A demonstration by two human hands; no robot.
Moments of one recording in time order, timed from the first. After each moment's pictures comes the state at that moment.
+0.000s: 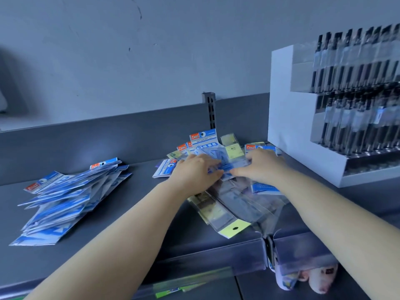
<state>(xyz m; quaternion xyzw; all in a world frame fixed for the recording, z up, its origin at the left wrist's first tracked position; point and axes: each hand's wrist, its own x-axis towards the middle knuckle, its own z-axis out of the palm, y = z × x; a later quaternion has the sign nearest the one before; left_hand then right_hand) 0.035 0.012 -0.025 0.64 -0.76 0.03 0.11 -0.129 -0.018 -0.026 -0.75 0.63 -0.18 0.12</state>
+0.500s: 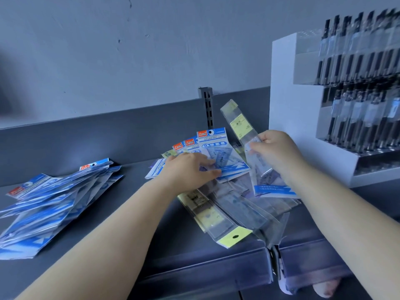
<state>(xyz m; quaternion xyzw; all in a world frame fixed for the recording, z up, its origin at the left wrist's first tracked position) 0.046 -0.001 -0.023 0.66 -0.74 -0.01 0.13 -0.144 -0.033 -0.023 -0.64 0.53 -0.48 0.27</state>
